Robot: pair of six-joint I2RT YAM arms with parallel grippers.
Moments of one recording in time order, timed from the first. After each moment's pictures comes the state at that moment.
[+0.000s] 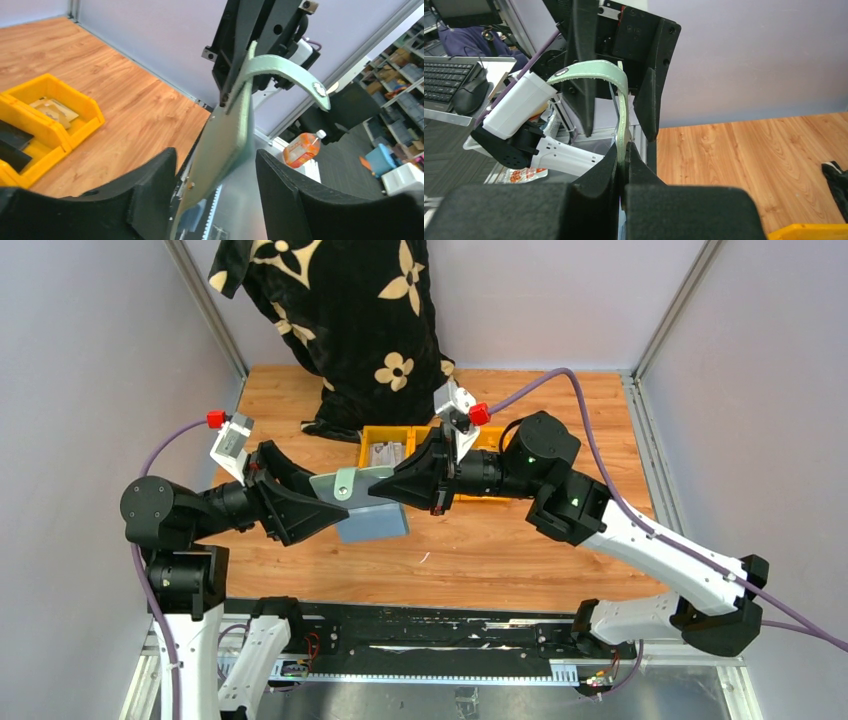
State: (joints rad) left arm 0.01 0.62 1.16 -0.23 1.24 -0.79; right arm 1.10 1.21 1.42 0.01 -0.47 0.24
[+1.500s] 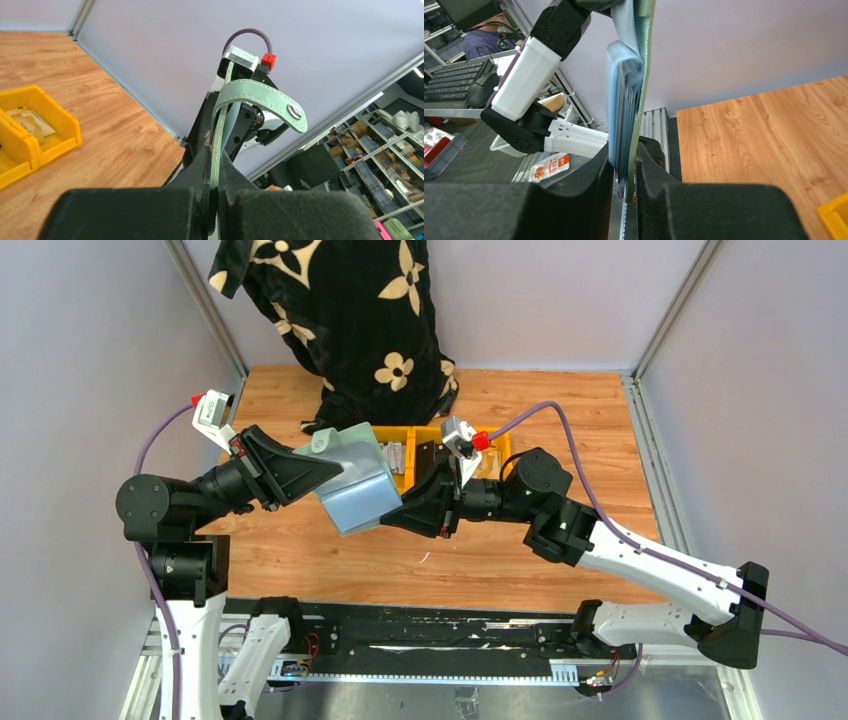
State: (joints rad) left arm 0.01 0.67 1.16 -0.05 1.07 -1.12; right arm 1.09 1.11 1.08 0.25 -0.49 0.40
